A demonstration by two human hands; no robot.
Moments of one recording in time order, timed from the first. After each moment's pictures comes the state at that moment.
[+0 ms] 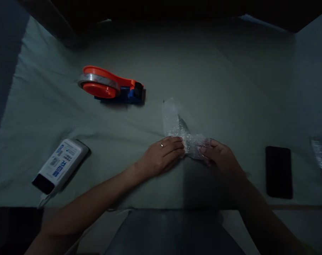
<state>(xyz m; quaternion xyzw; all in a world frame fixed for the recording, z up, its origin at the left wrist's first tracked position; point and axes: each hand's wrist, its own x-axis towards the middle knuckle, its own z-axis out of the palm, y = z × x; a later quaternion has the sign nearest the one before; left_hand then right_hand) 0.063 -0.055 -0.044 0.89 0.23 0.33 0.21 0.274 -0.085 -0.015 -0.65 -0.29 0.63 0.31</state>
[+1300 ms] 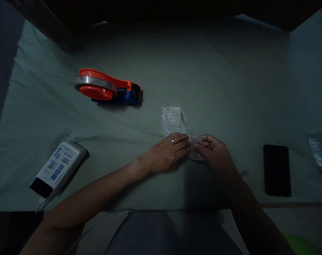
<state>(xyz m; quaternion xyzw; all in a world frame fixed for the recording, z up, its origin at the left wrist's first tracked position) 0.084 -0.036 -0.036 0.94 0.16 0.23 0.21 0.269 -0.075 -0.025 -0.68 -0.38 0.54 0.32</state>
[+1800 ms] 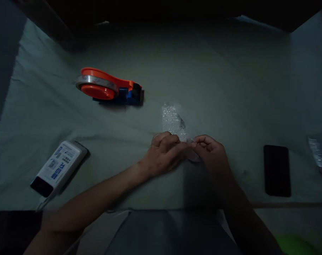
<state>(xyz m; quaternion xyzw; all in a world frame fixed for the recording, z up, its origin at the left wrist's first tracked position) 0.074 -0.054 -0.043 0.86 0.32 0.37 0.10 0.245 -0.078 -0.011 -0.67 -0.32 0.56 0.37</state>
